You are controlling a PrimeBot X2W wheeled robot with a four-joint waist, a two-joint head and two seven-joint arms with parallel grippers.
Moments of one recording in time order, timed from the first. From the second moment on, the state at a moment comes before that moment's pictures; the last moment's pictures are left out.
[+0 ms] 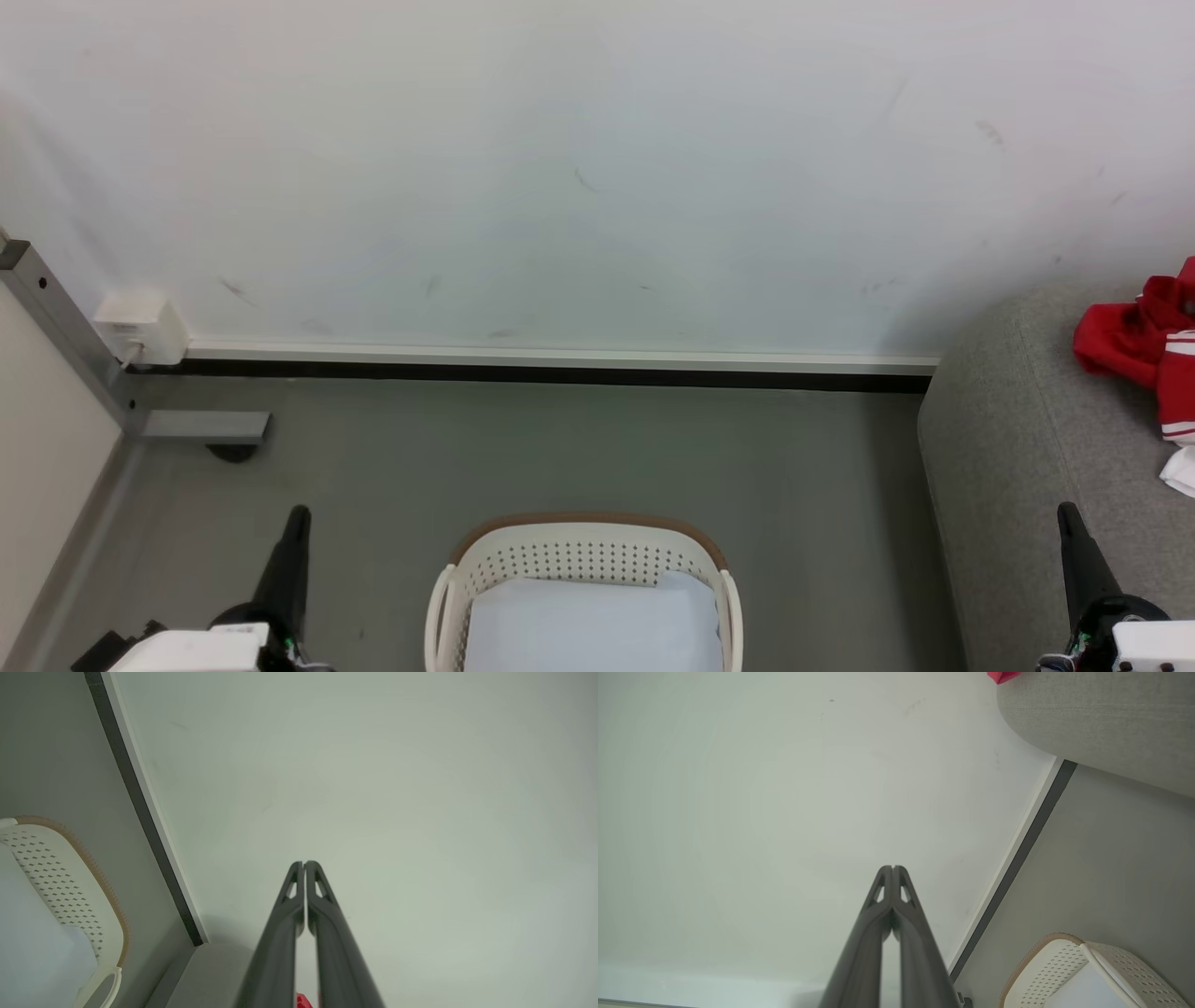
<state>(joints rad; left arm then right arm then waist) -0.10 0.05 0.10 0.26 -1.53 -0.12 0.10 -0.10 -0.04 -0.11 0.25 1.52 0.13 0.09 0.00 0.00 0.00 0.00</state>
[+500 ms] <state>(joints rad) -0.10 0.05 0.12 0.25 -1.61 -0.13 0.11 -0.10 -0.05 -0.11 0.25 1.61 0.13 0.11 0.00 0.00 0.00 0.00</state>
